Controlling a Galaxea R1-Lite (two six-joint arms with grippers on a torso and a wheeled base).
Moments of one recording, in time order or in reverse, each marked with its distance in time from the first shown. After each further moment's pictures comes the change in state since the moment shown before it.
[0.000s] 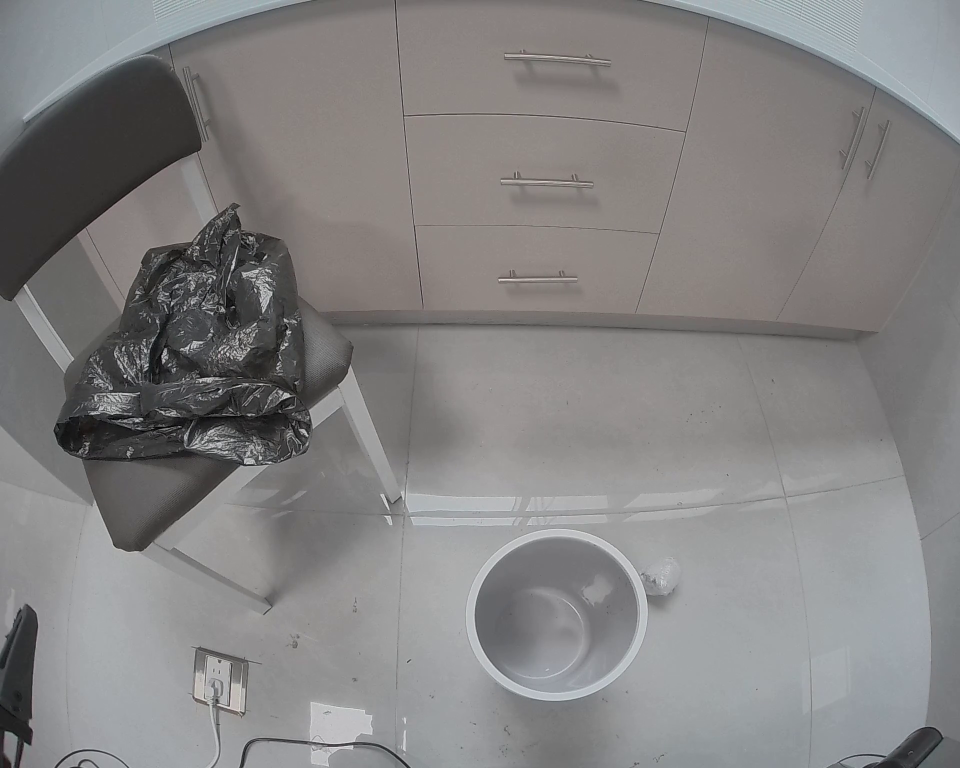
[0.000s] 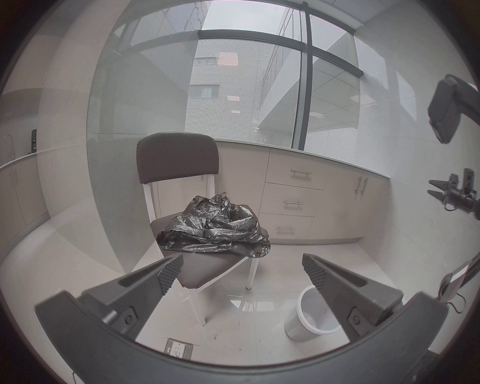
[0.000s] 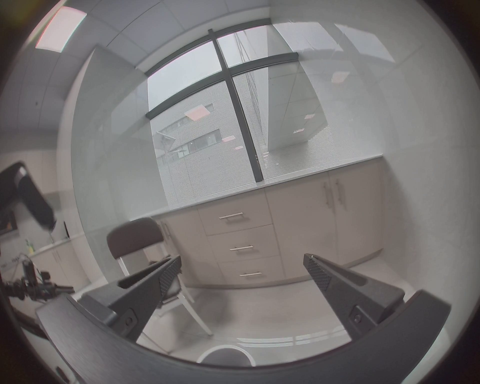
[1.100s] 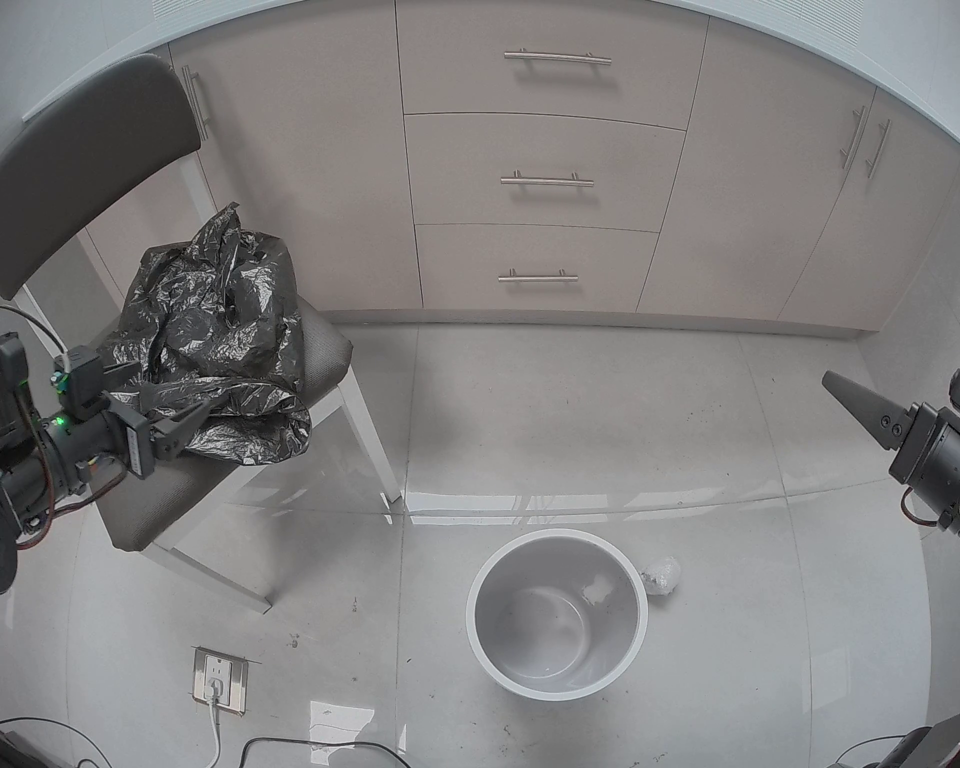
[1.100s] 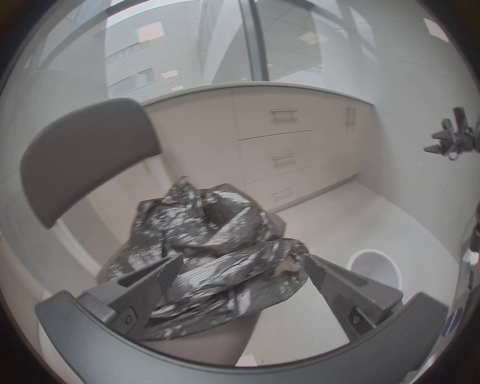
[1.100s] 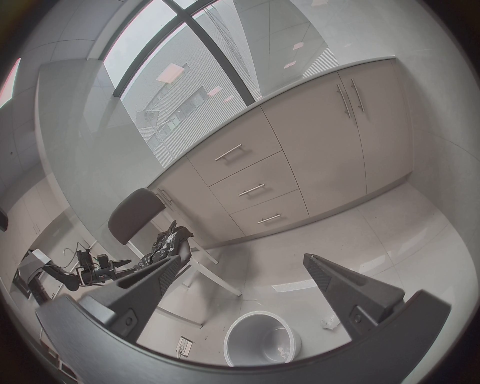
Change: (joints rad) left arm 0.105 1.234 -0.216 -0.792 -0.280 0.416; right arm 0.143 0.572 0.167 -0.429 0.014 0.146
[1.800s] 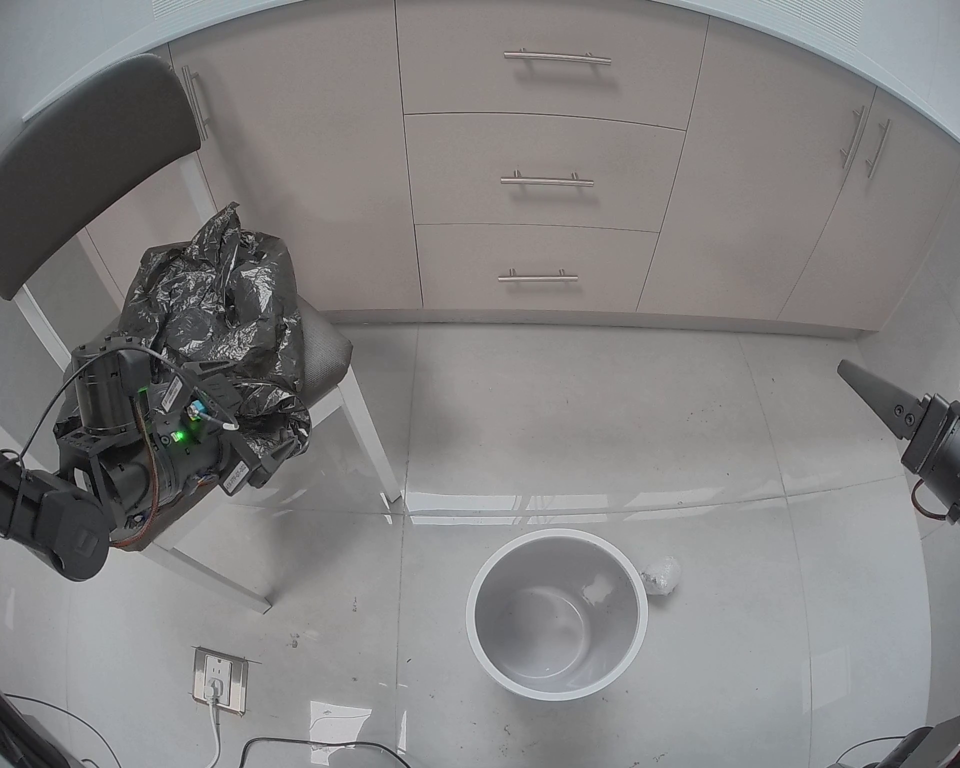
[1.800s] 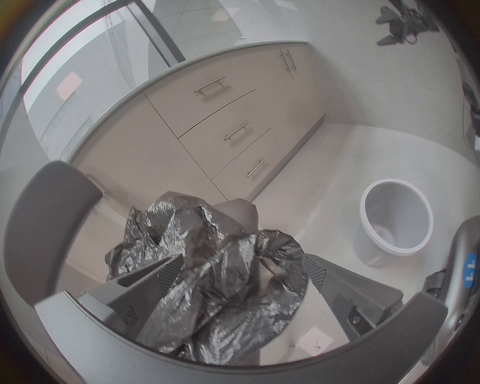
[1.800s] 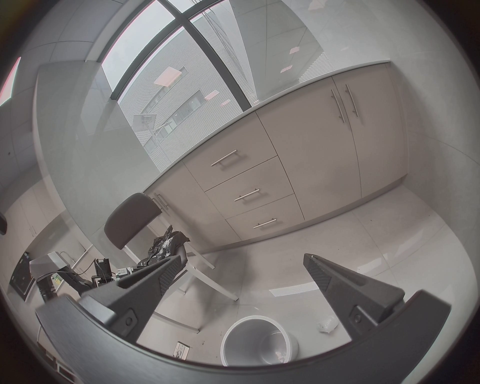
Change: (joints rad) left arm -0.245 0.273 -0.088 -0.096 0.221 0.446; right arm -0.041 -0.021 -0.003 -0.002 0.003 0.007
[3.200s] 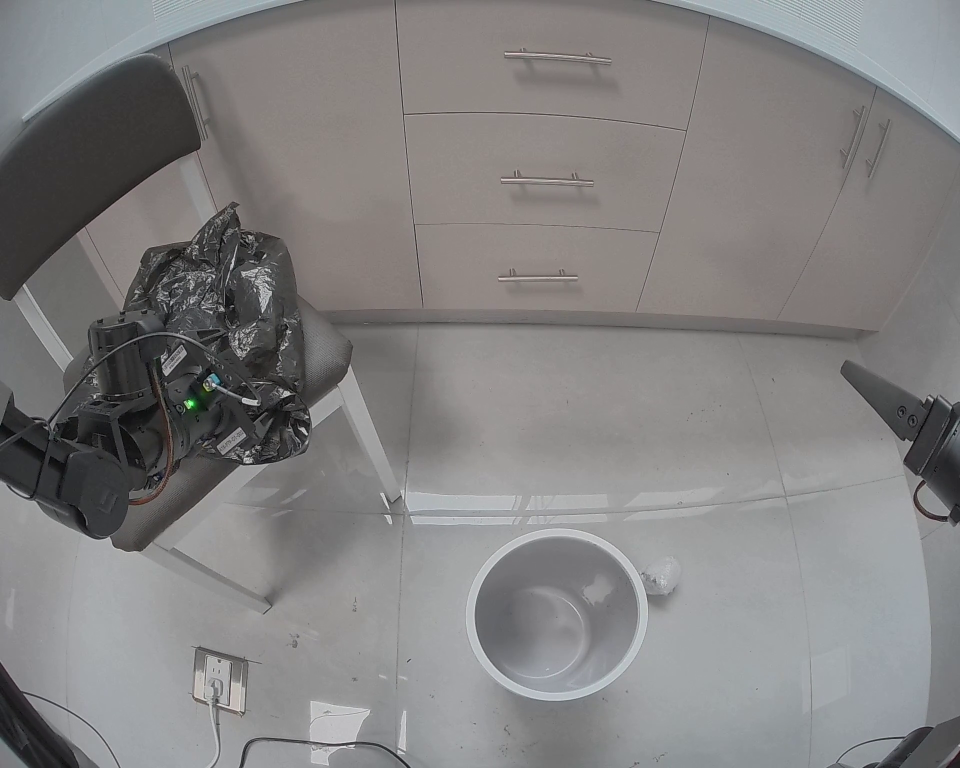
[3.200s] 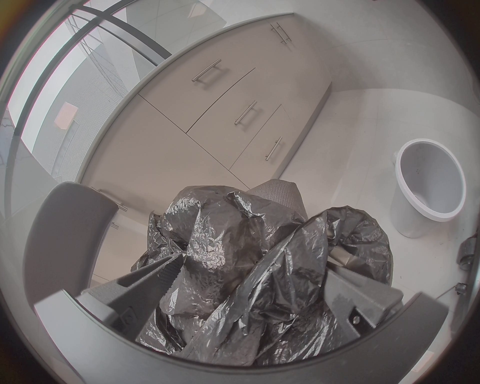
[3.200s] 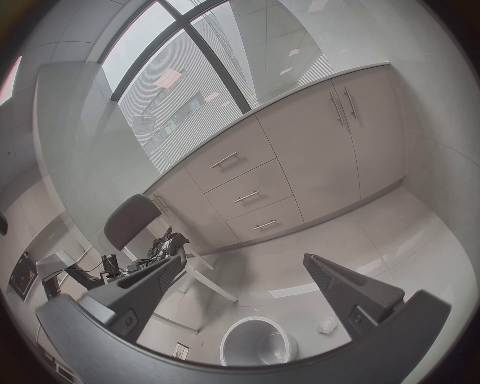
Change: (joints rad) left arm 0.043 0.108 -0.151 -0.001 0.106 0.174; right arm -0.008 -0.009 0.005 0.002 0.003 0.000
